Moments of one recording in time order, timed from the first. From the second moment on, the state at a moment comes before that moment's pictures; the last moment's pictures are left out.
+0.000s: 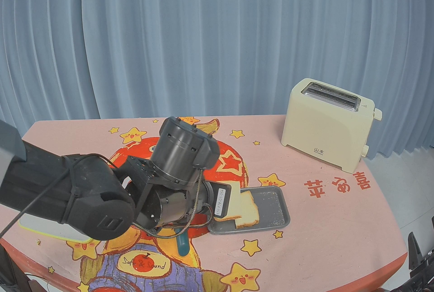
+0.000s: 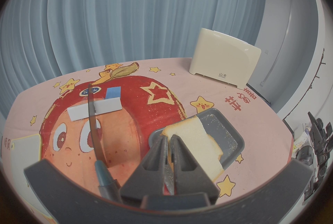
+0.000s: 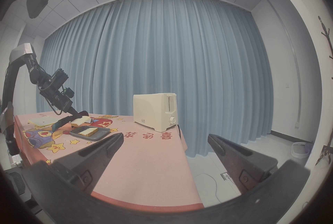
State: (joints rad) left arm -0.80 1.83 -1.02 -0.11 0.23 -0.36; right arm 0.00 0.02 -0.02 -0.01 0.00 0.02
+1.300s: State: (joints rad) left arm -0.84 1.96 -1.12 -0.11 0.25 -0.35; right arm 0.00 0.02 -0.02 -0.01 0.00 0.02
